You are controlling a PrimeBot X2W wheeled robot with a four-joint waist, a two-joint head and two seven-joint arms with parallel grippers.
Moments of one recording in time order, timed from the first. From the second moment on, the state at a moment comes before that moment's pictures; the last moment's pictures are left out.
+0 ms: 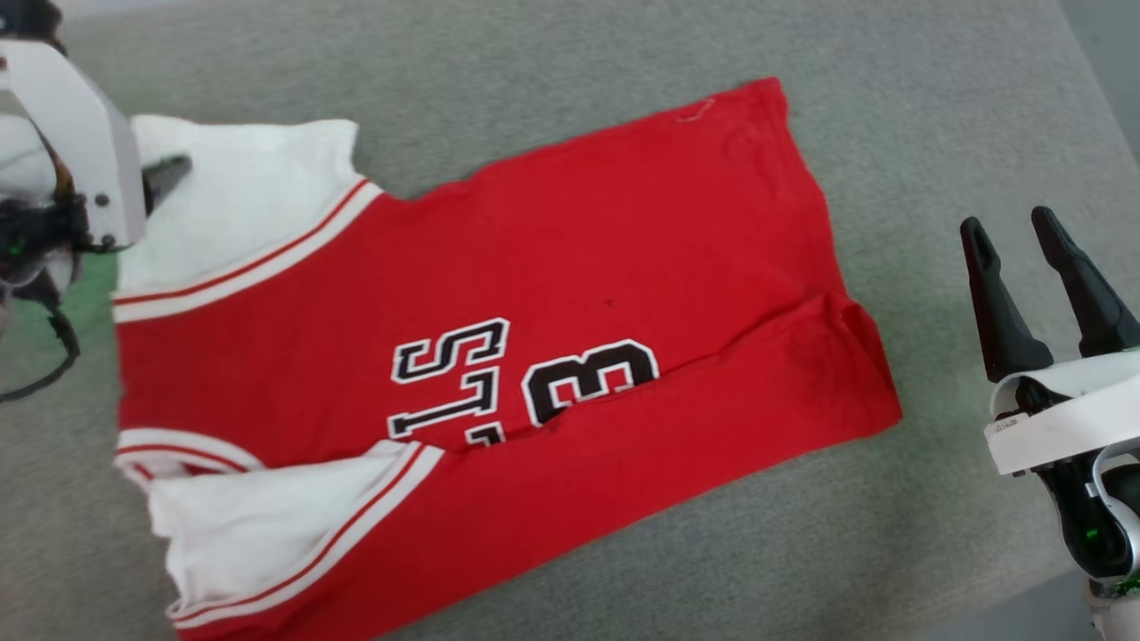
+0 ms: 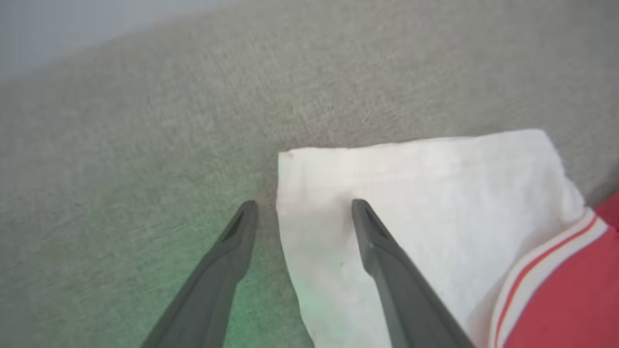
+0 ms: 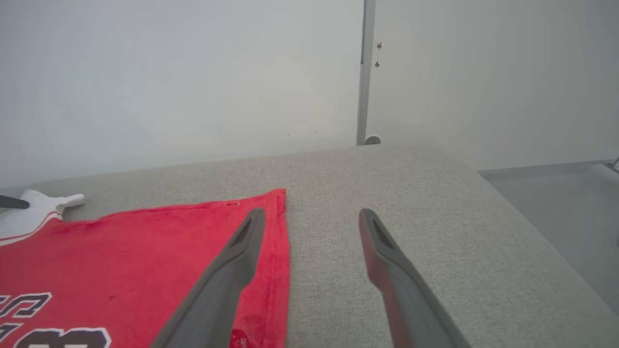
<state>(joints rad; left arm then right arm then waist) -1.21 0.75 -0.88 0.73 -1.10 -0.02 0.61 -0.33 -0.31 0.09 0.00 0.54 0.13 -0.04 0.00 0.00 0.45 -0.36</state>
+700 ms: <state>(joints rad) -1.33 0.62 -0.88 0.81 -1.16 -0.09 0.73 -0.73 -0.45 0.31 0.18 0.69 0.13 0.45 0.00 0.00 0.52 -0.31</state>
